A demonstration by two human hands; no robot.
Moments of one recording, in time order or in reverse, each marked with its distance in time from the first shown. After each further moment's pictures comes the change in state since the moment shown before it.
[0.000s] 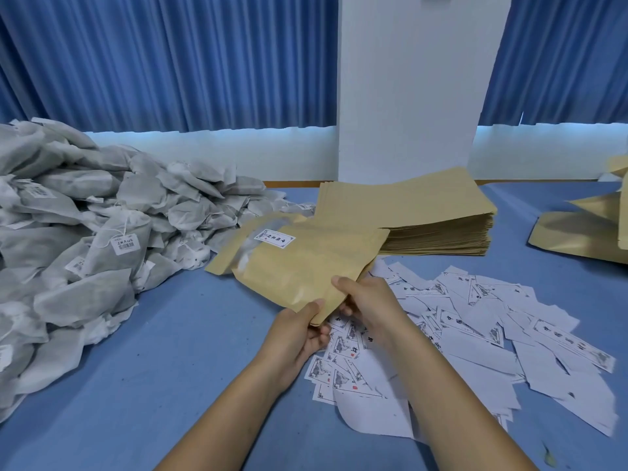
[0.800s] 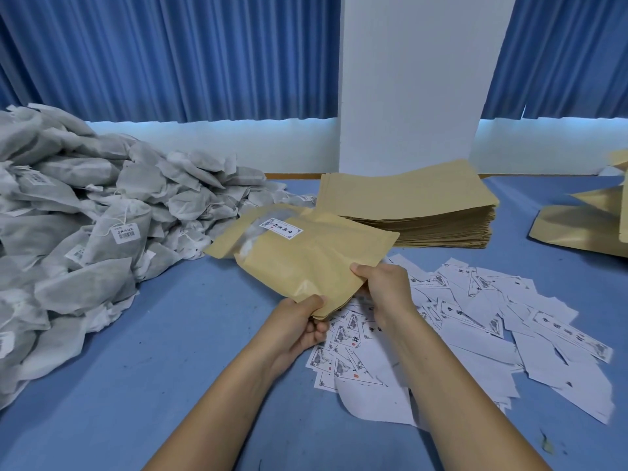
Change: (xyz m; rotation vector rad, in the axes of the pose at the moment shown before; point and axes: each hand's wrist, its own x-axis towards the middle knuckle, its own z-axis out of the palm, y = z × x) left_hand 0.001 0.006 -0.006 0.082 0.017 -0.125; right_hand 0.010 -0.002 -0.008 0.121 0.261 -0.011
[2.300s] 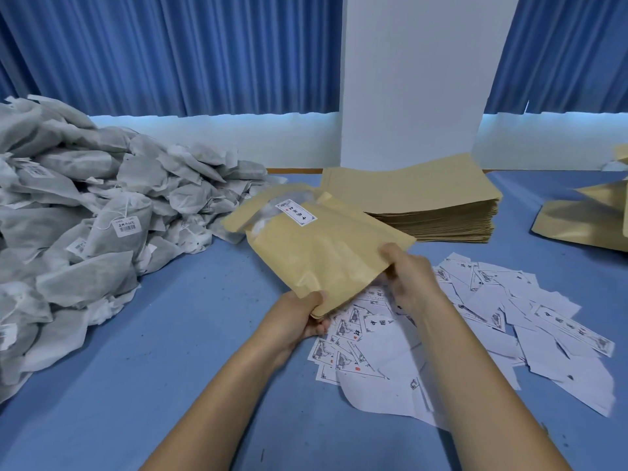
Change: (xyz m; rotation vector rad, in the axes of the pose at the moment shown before) left_hand -0.005 0.002 -0.001 0.184 0.008 0.041; right_hand 0.012 -0.013 -0.023 0.130 -0.032 0.058
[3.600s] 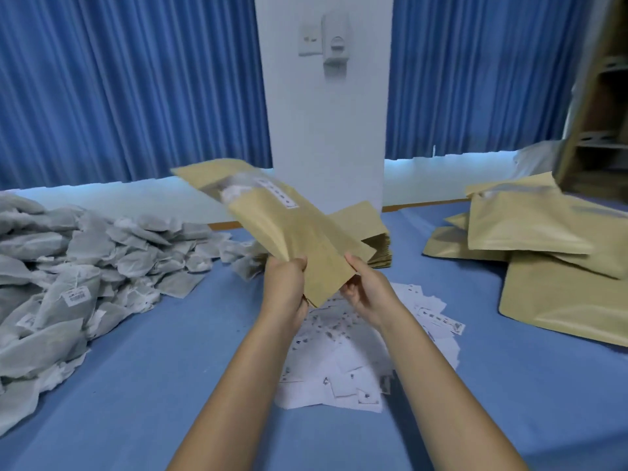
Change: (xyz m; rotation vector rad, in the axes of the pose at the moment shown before) left_hand -0.070 0.080 0.135 -0.301 0.005 0.394; right_hand -0.082 -0.075 -0.067 0.364 -0.183 -0.049
